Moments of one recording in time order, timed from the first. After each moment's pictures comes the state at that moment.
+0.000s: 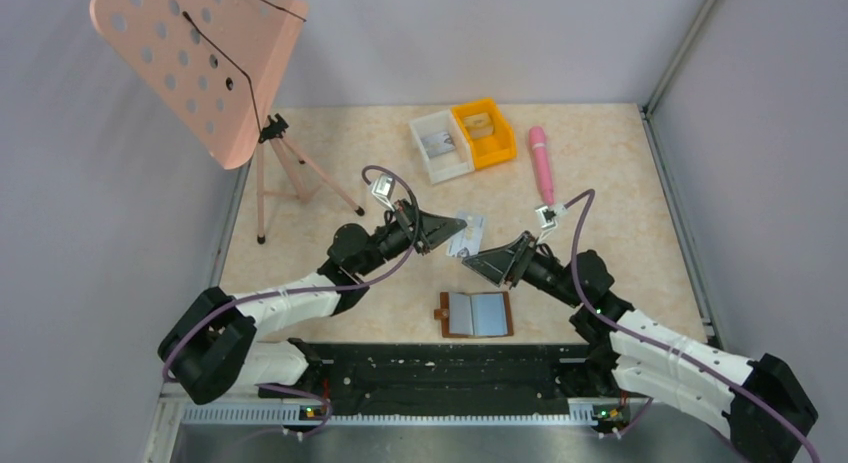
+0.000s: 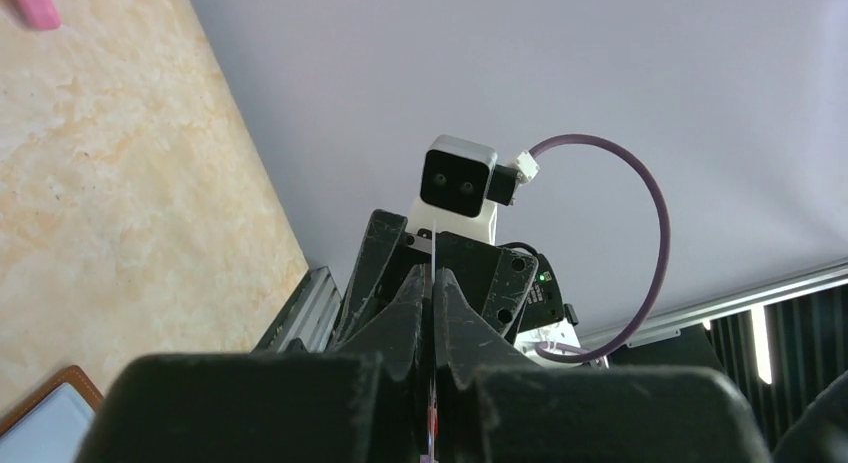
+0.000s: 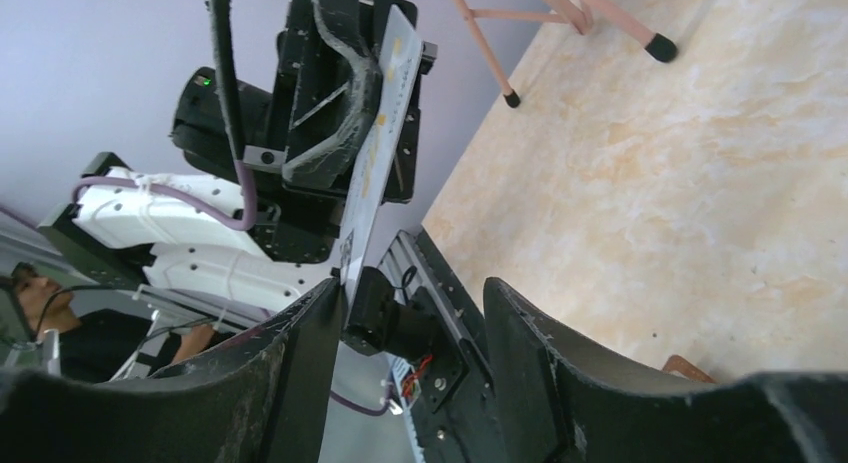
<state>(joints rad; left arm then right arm) -0.74 1.26 0.50 0.97 0.32 -1.37 0.76 0.78 0.27 0.60 -0.26 0.97</state>
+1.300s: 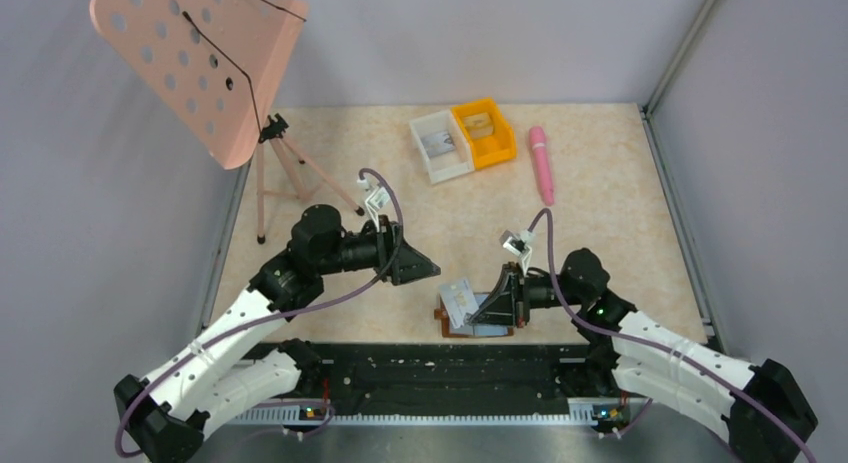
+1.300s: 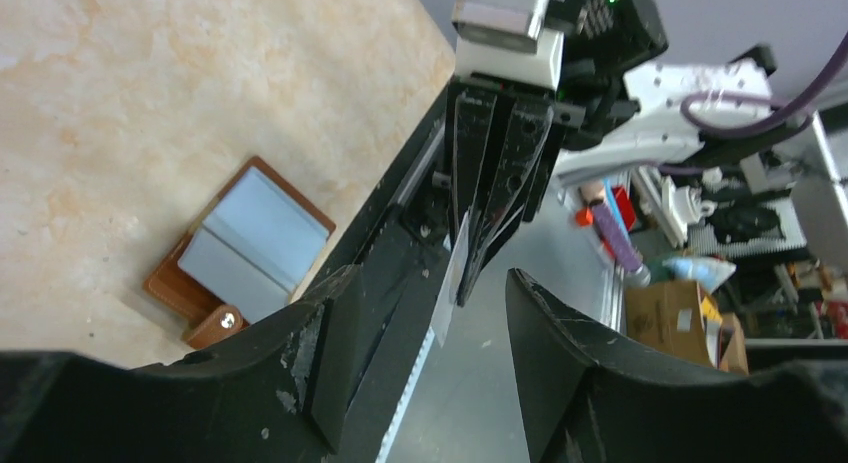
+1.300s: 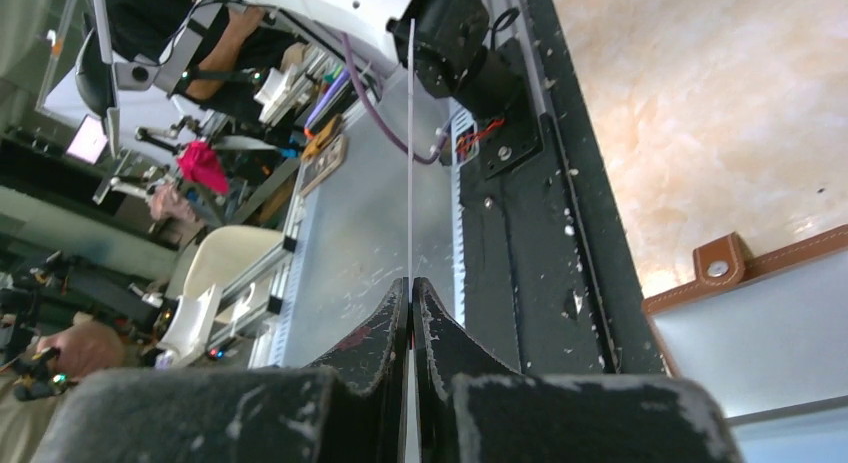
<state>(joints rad) -0.67 0.83 0.77 -0.14 0.61 -0.72 0.72 0.76 0.27 0.47 -0.89 0.76</state>
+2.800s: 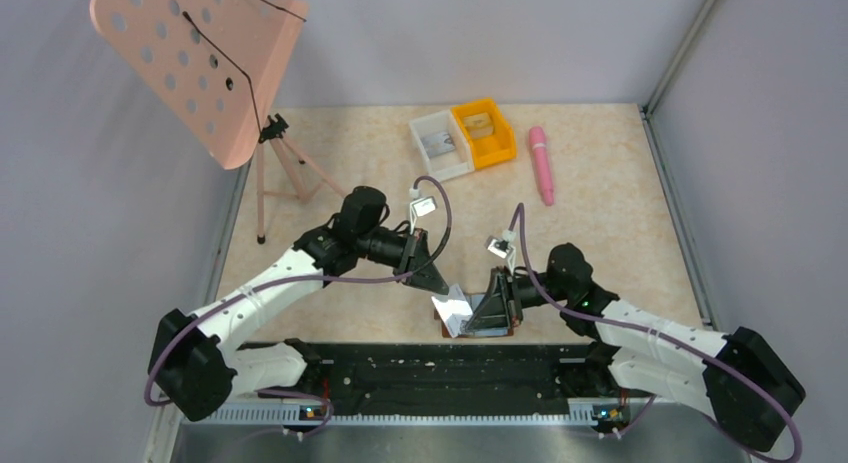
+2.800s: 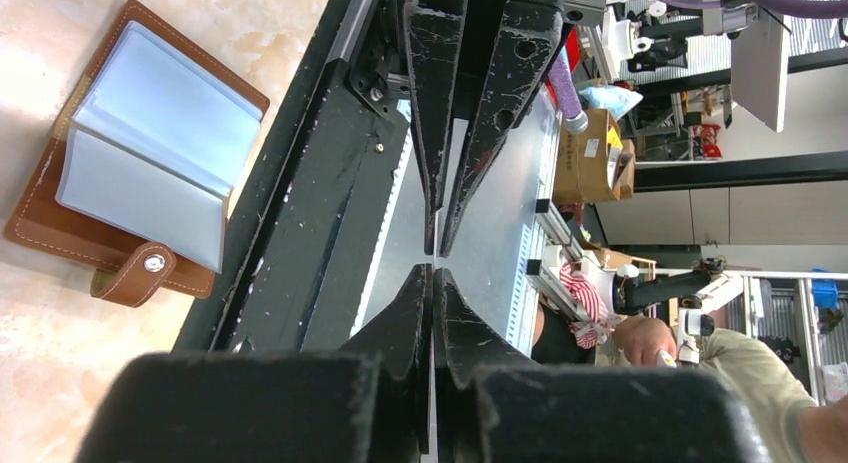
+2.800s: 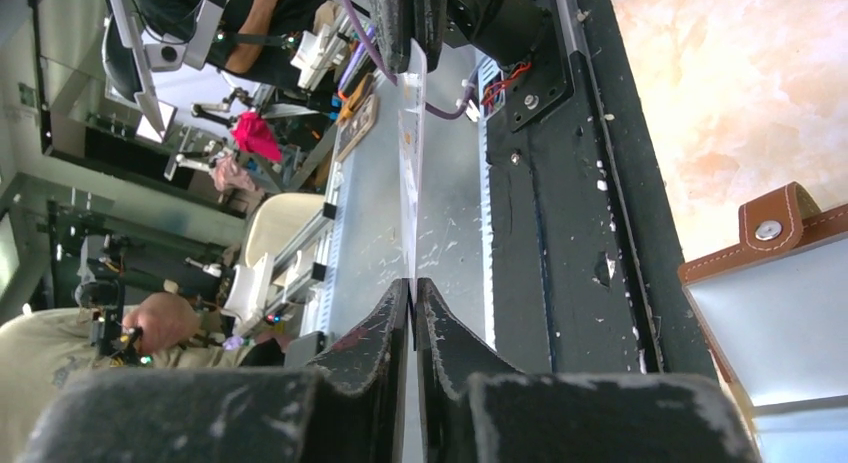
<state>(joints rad) -0.66 1.17 0.86 -0.27 0.99 -0.57 0.72 0.95 0.27 0.59 -1.02 0.84</state>
